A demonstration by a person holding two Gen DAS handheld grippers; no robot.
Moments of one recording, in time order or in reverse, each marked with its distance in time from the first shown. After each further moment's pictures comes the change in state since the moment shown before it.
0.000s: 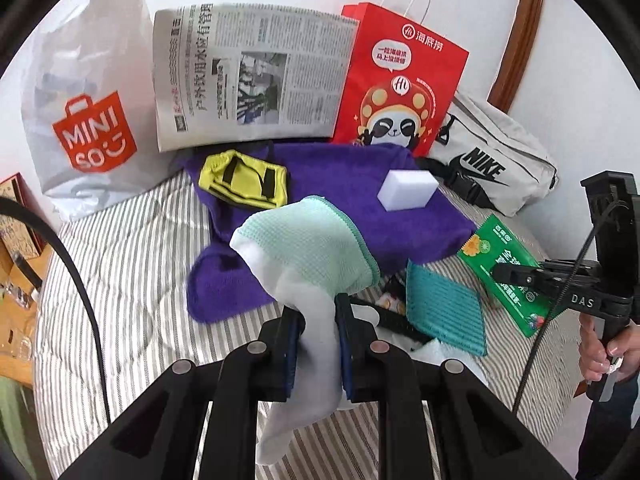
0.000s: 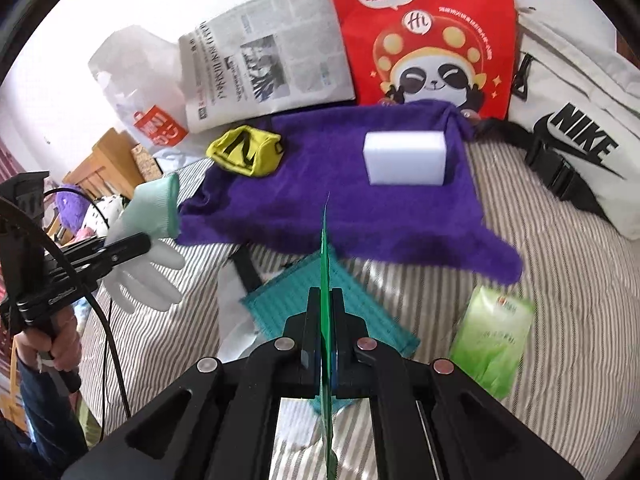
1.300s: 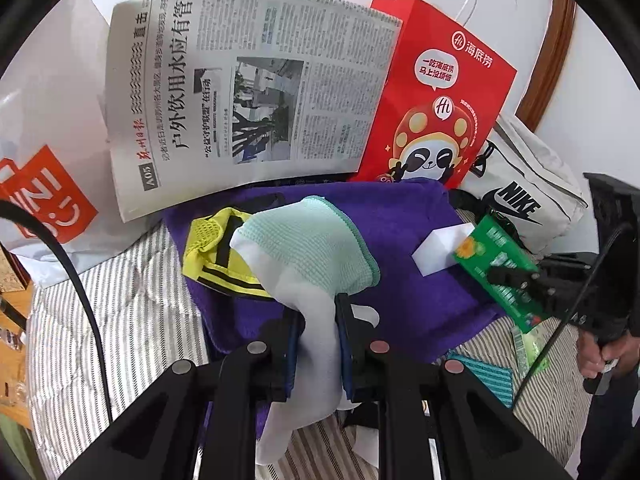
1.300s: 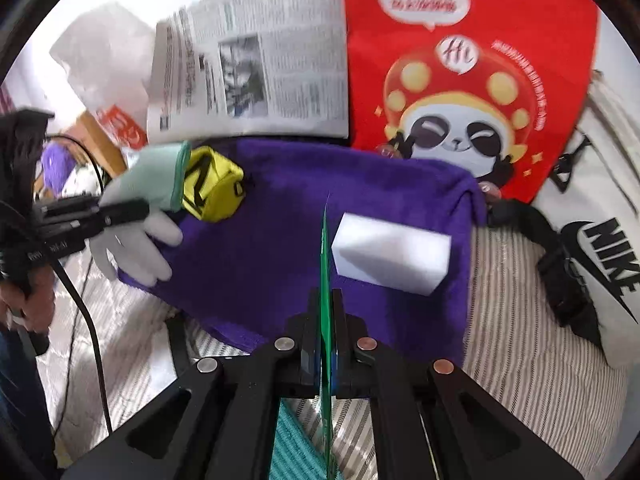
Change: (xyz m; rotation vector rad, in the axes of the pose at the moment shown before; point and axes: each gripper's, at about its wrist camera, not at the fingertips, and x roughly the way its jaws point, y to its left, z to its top) left arm 0.076 0.024 0.081 -0.014 0.025 -0.007; right arm 0.067 -0.014 0.090 -0.183 0.043 -0.070
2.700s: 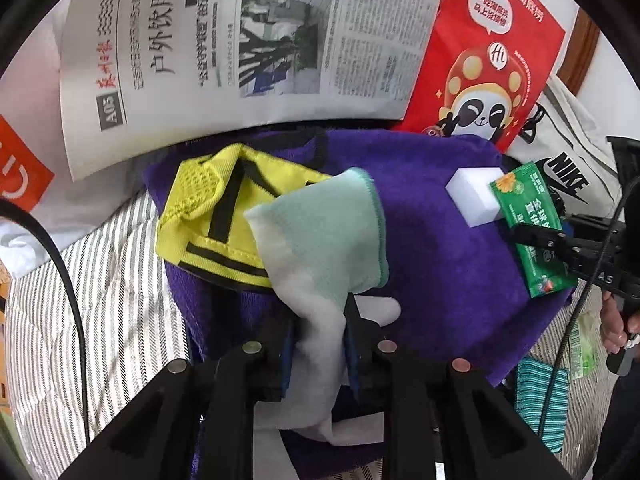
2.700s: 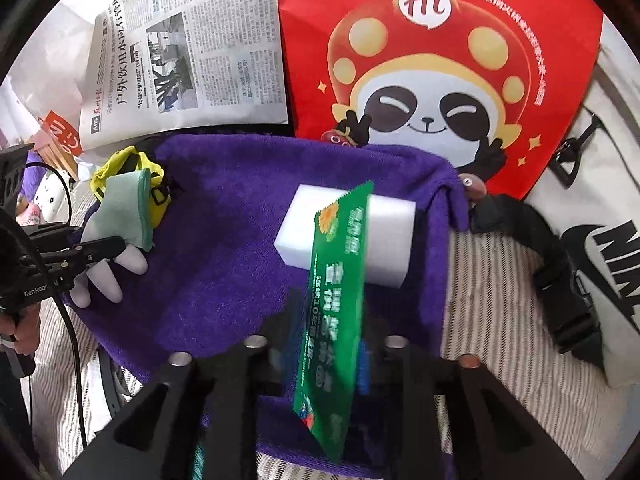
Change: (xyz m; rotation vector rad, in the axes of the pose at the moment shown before) left arm 0.071 0.010 -0.002 -0.002 0.118 0.067; right arm 0.044 -0.040 0.011 0.030 0.008 -0.087
